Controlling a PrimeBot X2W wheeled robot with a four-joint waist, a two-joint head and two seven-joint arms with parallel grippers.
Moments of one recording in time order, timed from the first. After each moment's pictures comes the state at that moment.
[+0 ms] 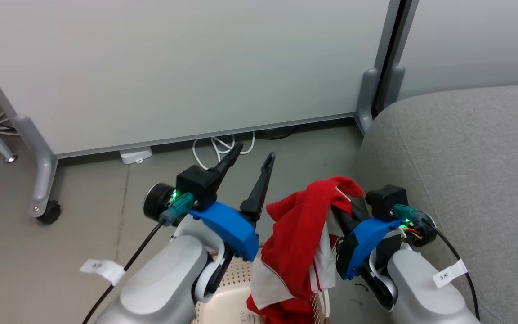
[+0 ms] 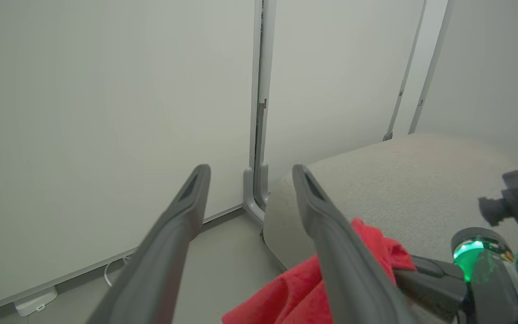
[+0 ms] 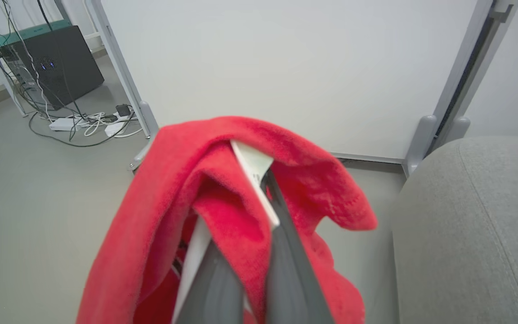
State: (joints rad) left arm -0.61 0.16 -0.85 0.50 -0.71 0.04 -0.23; right arm -0.53 -0.05 0.39 0.82 0.30 0.13 -0.19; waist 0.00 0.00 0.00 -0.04
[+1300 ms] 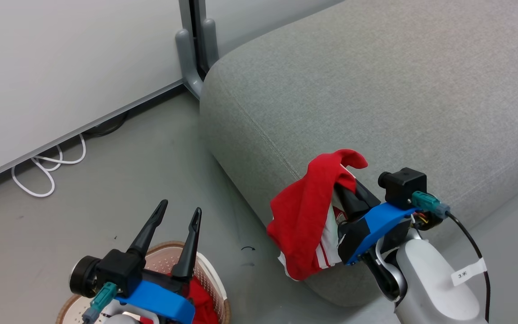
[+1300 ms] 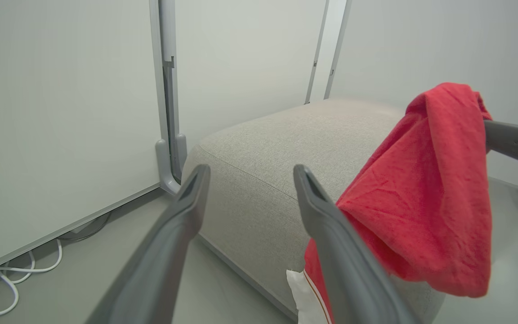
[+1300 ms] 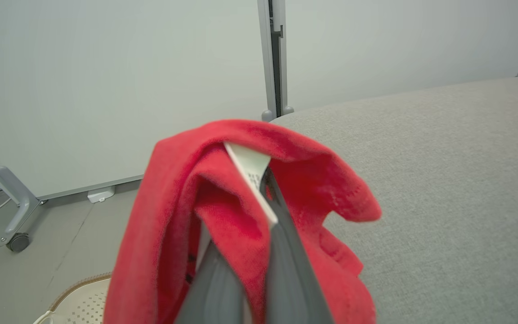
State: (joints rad) left arm -0.12 0.25 -0.40 0.20 -0.35 -0.07 -0.26; right arm -0.46 -0.05 0.31 0.52 0.30 0.13 -0.11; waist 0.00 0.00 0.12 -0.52
